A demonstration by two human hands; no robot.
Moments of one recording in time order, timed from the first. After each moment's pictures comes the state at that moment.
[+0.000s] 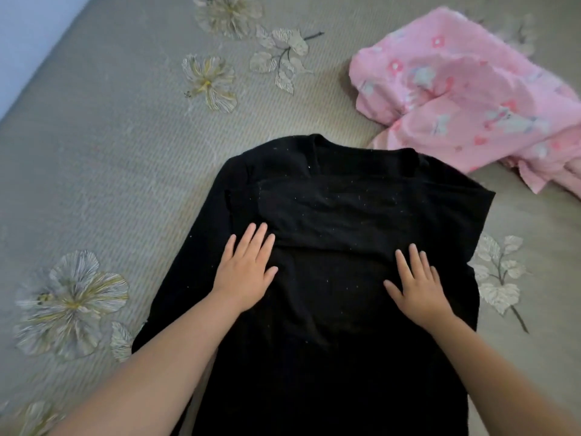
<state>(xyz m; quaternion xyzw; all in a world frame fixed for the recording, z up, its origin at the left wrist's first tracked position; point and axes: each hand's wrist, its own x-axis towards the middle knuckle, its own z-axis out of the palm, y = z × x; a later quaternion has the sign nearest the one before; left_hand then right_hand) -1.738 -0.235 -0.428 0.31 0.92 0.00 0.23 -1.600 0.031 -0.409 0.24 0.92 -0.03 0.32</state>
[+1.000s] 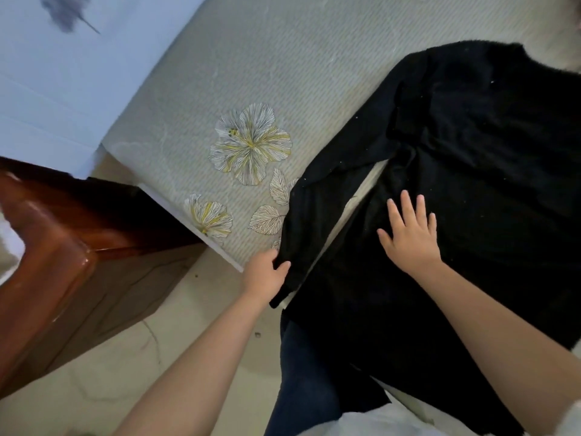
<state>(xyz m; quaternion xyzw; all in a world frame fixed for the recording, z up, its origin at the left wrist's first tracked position) -1.563 -0.424 -0.392 -0.19 0.88 0.28 0.32 -1.602 -0.178 -0.412 0.02 0.95 -0.07 0.29</state>
